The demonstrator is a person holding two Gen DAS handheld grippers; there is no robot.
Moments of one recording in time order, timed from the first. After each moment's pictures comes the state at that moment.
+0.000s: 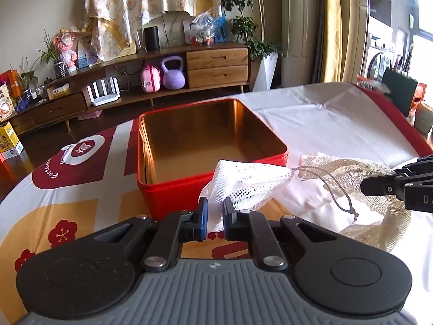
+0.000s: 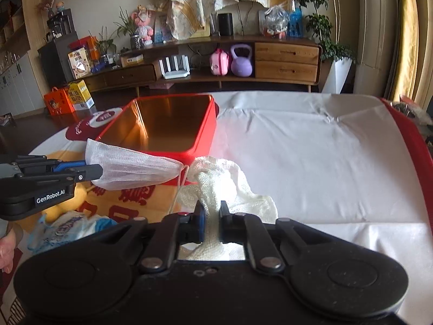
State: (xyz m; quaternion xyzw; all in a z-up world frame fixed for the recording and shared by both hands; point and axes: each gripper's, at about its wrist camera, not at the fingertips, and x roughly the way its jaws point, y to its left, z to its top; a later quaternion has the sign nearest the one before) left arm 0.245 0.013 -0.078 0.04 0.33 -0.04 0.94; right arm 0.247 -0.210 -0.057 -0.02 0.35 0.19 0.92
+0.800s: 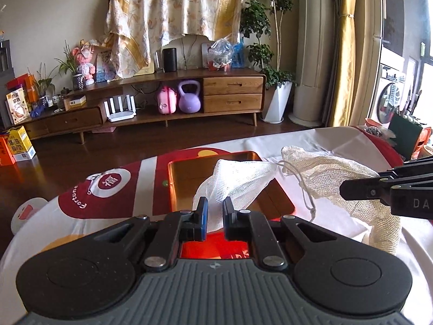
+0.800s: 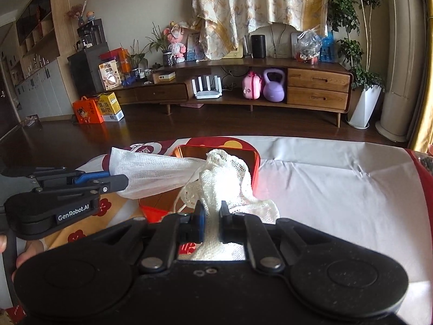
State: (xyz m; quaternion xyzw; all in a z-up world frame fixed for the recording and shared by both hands) left arm 0.251 0.035 -0.008 0.01 0.29 -0.02 0.96; right arm 0.282 -0.164 0.006 -0.02 0.32 0.26 0.91
